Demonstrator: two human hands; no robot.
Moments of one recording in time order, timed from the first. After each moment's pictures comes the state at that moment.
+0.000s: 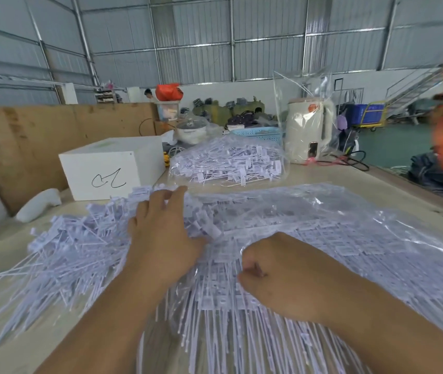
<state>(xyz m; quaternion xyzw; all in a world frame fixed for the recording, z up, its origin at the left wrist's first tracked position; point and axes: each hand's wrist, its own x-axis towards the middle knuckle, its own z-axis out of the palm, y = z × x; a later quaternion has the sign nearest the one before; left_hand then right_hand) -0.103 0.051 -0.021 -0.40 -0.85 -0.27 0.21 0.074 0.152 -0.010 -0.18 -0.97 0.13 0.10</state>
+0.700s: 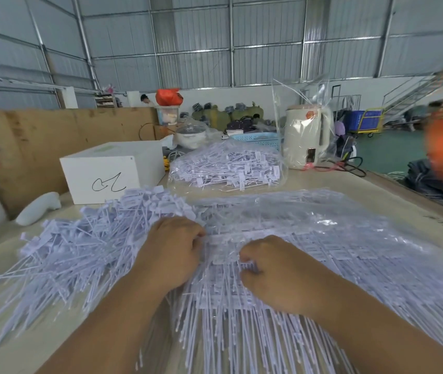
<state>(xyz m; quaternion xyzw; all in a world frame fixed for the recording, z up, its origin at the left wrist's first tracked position) -0.115 0.056 -0.033 -0.53 -0.81 -0.21 0.16 0.059 0.167 -0.026 -0.19 -0.97 0.14 0.11</state>
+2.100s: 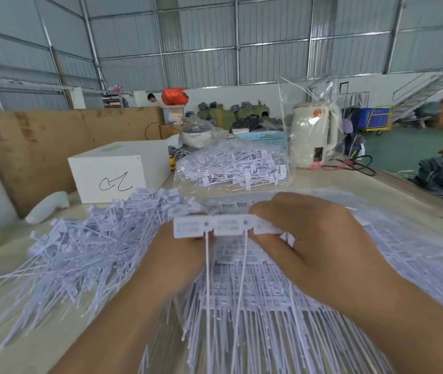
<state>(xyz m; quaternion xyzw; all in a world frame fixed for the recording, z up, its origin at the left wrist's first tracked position) -0.089 0.043 -0.017 -0.41 -0.77 -0.48 -0.05 0.095 0.148 0.024 -0.03 -0.92 0.03 0.39</state>
